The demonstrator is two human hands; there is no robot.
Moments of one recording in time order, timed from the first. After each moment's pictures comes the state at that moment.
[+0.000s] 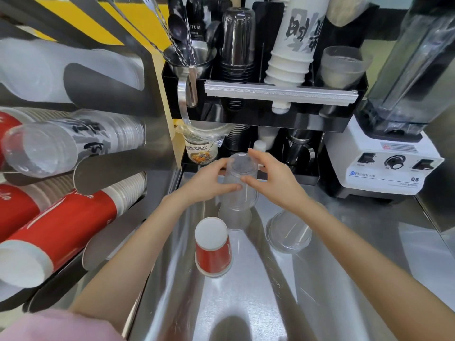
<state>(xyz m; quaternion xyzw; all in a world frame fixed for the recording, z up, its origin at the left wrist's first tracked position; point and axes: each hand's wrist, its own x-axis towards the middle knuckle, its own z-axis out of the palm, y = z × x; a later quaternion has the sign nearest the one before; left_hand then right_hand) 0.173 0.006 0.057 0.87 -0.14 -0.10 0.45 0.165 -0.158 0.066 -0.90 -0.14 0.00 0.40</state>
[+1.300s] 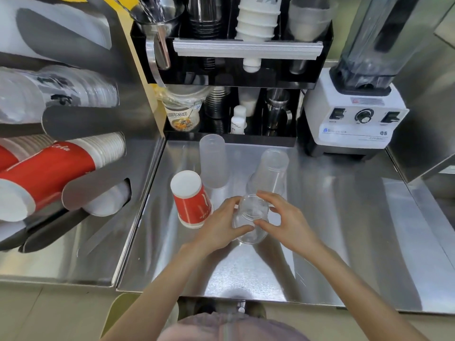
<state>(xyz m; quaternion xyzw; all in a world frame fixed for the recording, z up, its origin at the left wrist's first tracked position) 0.036 -0.070 -0.031 0.89 -0.11 -0.17 0.40 0.021 -0.237 -0.009 -0.90 -0.10 0.07 0.43</state>
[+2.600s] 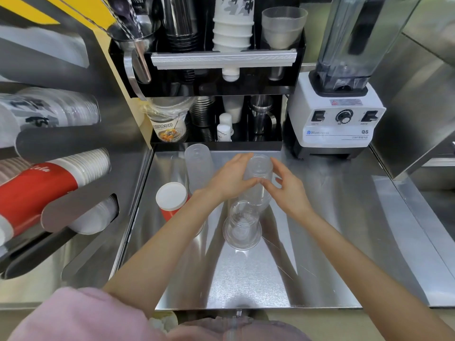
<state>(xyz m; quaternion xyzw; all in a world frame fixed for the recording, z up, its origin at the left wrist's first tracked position) 0.118 -0.116 0.032 0.93 -0.20 -0.13 0.30 0.077 -0.258 0.007 -0.87 0.02 -0.01 0.50</state>
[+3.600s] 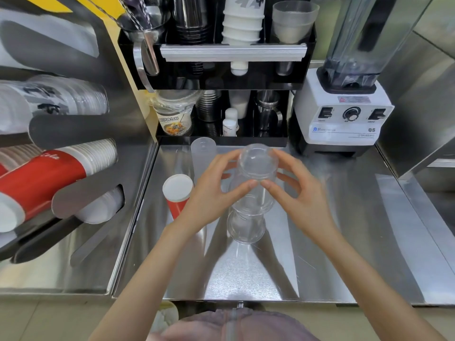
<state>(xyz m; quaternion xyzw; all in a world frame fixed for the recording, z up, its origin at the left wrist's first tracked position) 0.046 -0.074 0.062 0.82 -0.18 -0.01 0.54 0.019 -0.240 0.063 -0.81 -0.08 -0.09 0.58</state>
